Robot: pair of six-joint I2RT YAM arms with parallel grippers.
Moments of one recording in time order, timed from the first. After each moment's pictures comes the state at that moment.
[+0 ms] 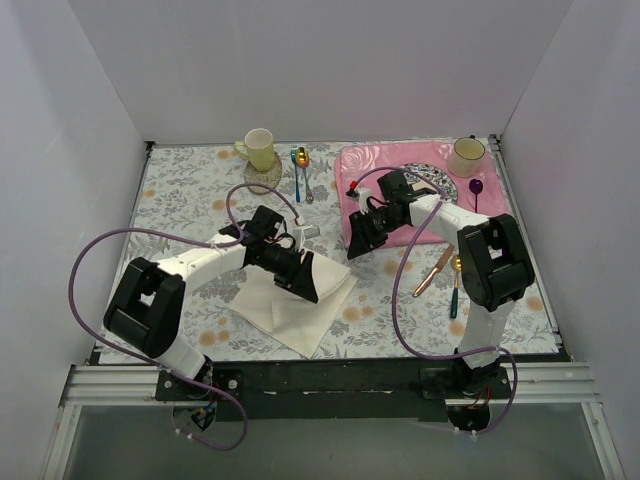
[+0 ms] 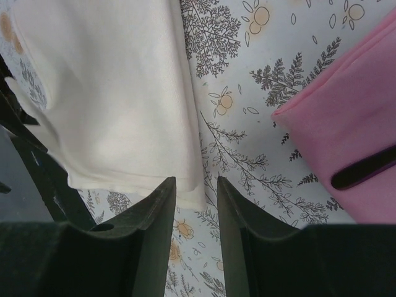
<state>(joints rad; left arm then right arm) -0.52 1.55 0.92 -0.49 0.88 -0.10 0.43 1.87 1.26 -0.54 -0.74 -0.11</state>
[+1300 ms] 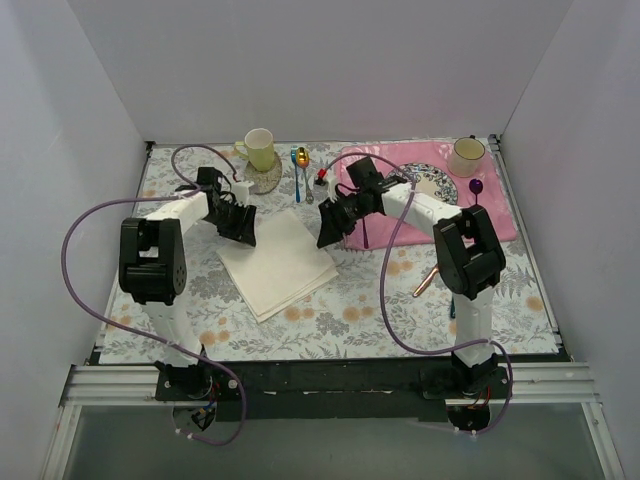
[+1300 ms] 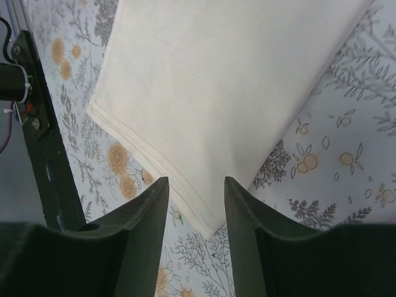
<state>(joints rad) -0.07 1.90 1.29 -0.64 0.48 0.31 0.54 2.04 1.52 -0.53 -0.82 -0.14</state>
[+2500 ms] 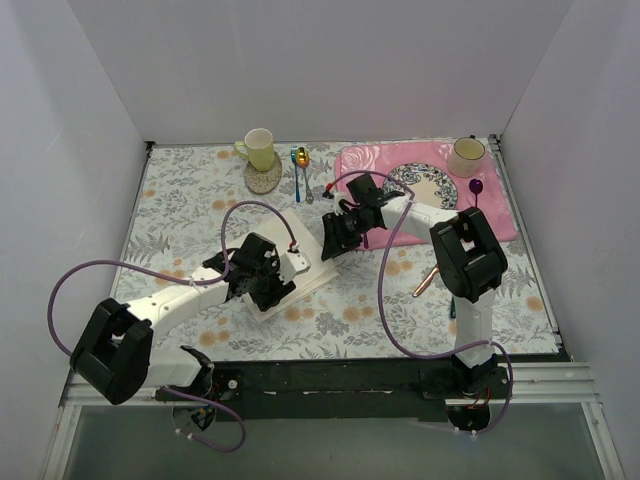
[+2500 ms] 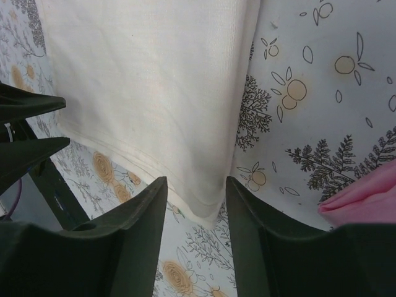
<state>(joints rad) -0.60 1.27 0.68 -0.46 0.20 0.42 0.56 2.01 1.38 -0.43 -0.67 0.15</state>
